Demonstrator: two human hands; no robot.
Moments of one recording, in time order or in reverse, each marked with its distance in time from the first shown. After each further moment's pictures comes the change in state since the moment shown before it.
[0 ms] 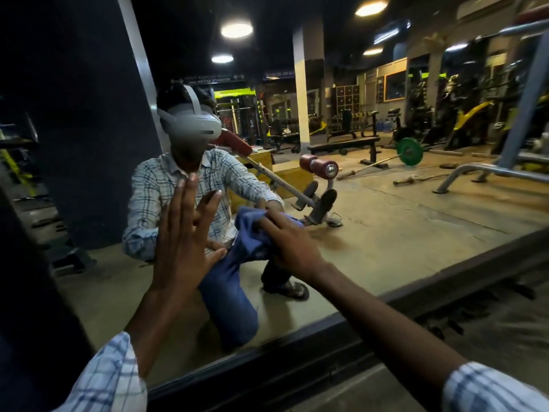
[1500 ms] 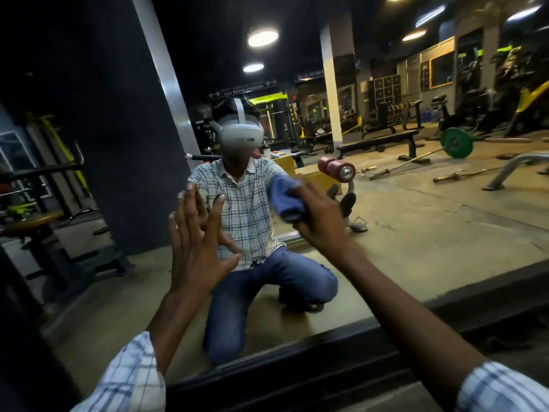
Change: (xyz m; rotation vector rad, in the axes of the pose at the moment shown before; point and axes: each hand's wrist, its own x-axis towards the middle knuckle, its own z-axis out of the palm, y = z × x) left_hand 0.048 0.140 0.040 0.042 -0.033 -0.146; right_hand -0.014 0.156 -0.098 0.118 0.203 0.095
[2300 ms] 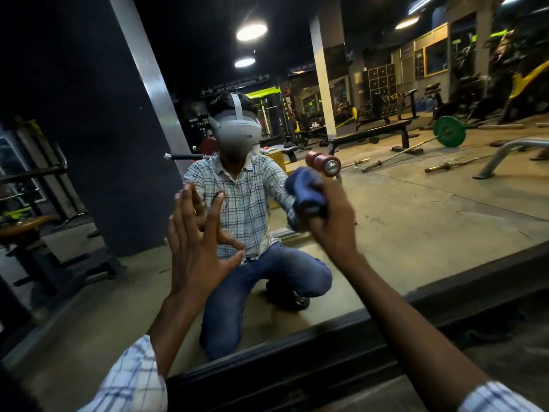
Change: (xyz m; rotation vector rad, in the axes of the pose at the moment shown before) left_hand 0.004 0.089 0.032 -0.078 -0.007 -0.001; right_hand -0.047 0.076 -0.057 0.122 0.277 0.214
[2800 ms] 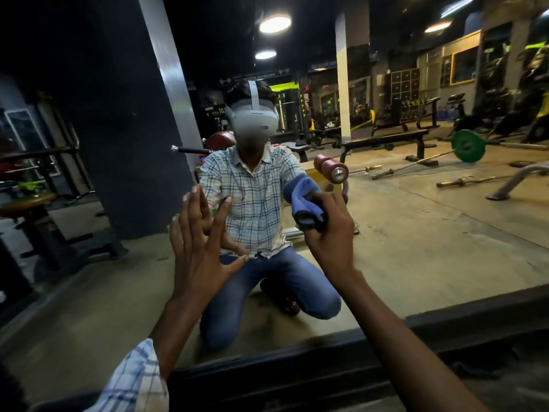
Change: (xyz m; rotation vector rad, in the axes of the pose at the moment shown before) left_hand 0.015 0.034 0.019 0.100 0.050 -0.016; right_hand 0.025 0.006 -0.013 0.055 -0.050 -0.013
